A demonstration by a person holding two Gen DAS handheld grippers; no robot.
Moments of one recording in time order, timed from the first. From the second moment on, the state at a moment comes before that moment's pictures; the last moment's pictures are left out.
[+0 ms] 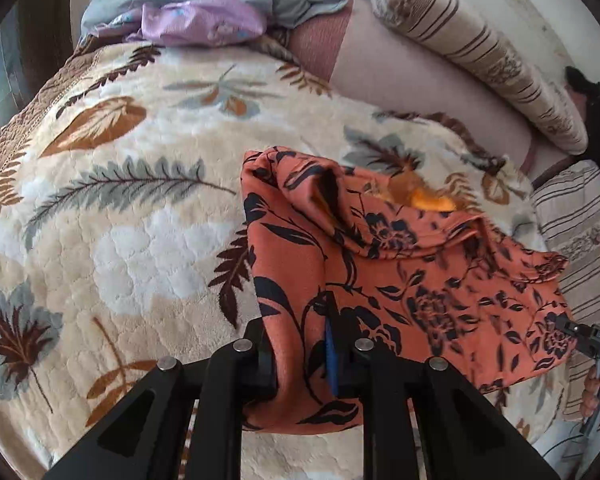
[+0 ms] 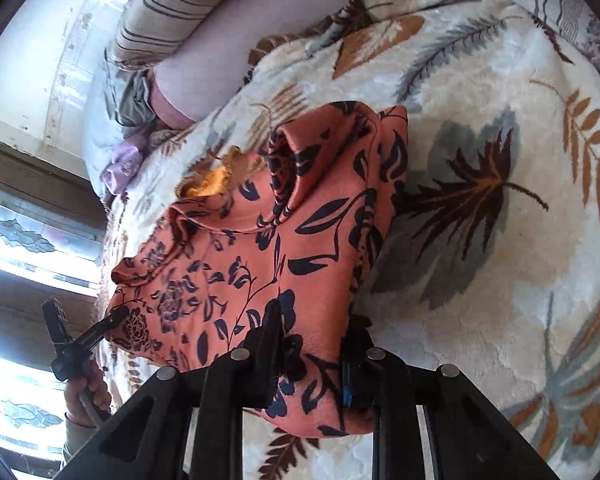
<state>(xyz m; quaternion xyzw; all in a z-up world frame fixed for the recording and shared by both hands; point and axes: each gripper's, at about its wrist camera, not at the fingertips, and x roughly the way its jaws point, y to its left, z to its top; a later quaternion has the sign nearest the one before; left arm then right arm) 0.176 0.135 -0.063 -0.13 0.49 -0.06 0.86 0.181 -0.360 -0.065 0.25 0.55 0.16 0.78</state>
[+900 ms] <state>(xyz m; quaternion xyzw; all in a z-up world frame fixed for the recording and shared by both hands) 0.062 0.127 -0.113 0.09 0.48 -0.08 0.87 0.050 -0.350 -0.085 -0.15 0.49 0.13 0.85</state>
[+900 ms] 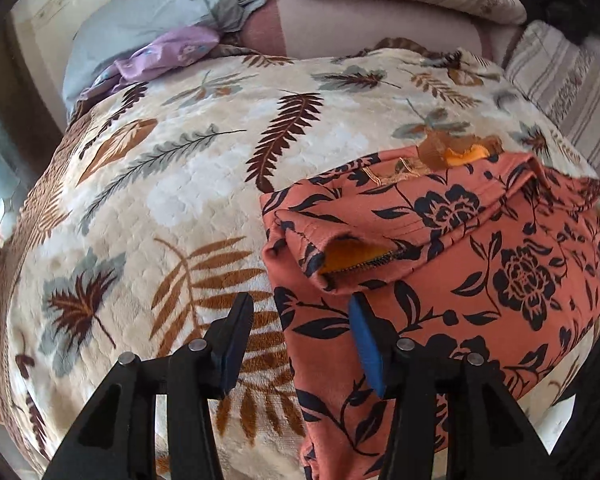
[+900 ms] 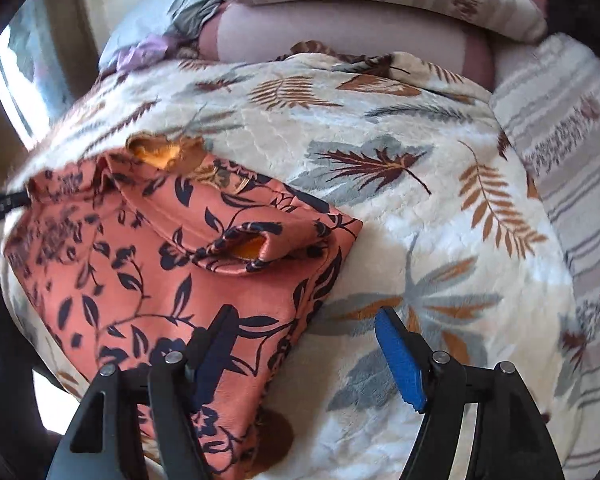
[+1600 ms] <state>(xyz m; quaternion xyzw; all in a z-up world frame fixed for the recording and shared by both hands) 0.122 0.160 -0.120 0.03 0.49 -0.04 0.87 0.081 -0.398 -0.097 0.11 0.52 0.09 0.84</state>
